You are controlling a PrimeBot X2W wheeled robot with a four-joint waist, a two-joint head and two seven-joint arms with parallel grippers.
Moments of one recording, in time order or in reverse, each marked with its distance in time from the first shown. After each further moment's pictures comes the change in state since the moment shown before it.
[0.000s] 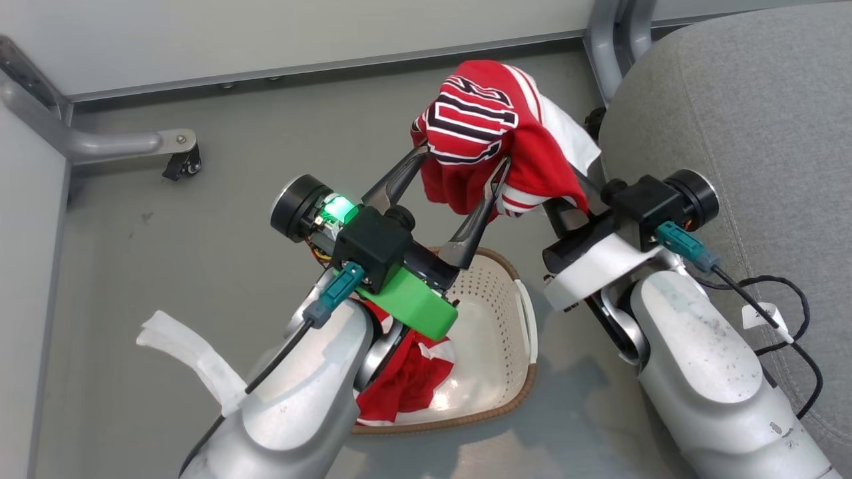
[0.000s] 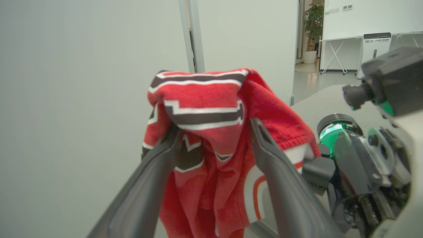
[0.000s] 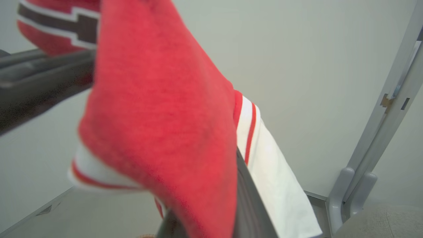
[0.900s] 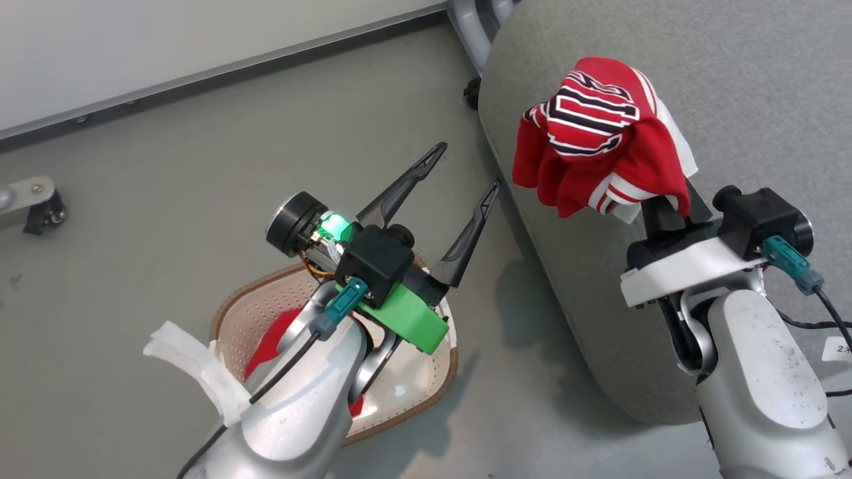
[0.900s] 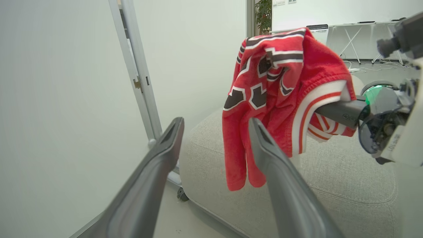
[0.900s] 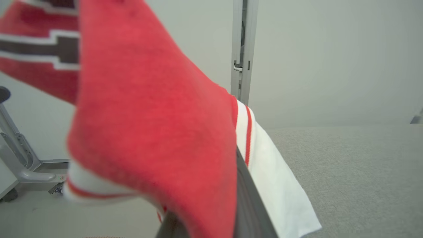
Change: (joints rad) left arm 0.036 0.009 0.015 0.037 0.069 -0.026 0.000; right arm 0.126 0.010 -0.280 -0.073 -0.007 0.000 0.000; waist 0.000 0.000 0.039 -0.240
